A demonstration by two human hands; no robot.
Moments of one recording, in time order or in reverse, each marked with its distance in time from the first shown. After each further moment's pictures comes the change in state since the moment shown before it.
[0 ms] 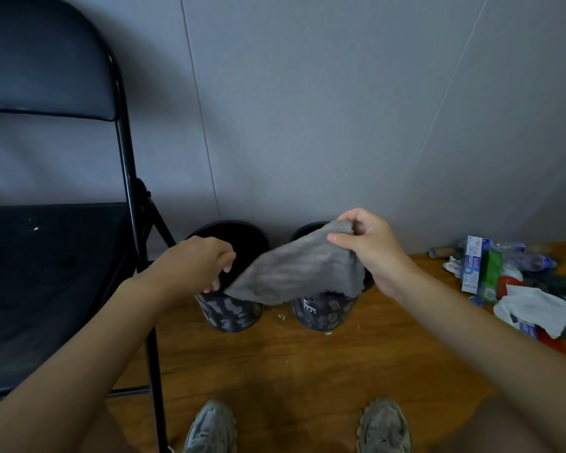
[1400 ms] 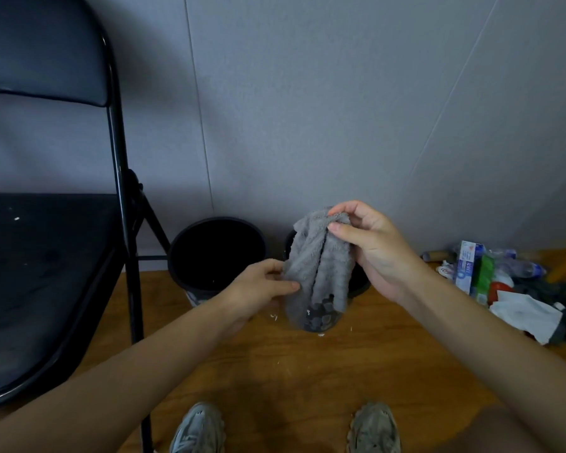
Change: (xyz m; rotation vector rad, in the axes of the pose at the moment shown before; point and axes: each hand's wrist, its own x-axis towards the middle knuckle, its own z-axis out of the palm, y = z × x) left_hand 0.012 0.058 0.069 -1.154 -0.154 -0.194; right_hand -0.003 -0.010 0.002 0.323 -0.204 -0.038
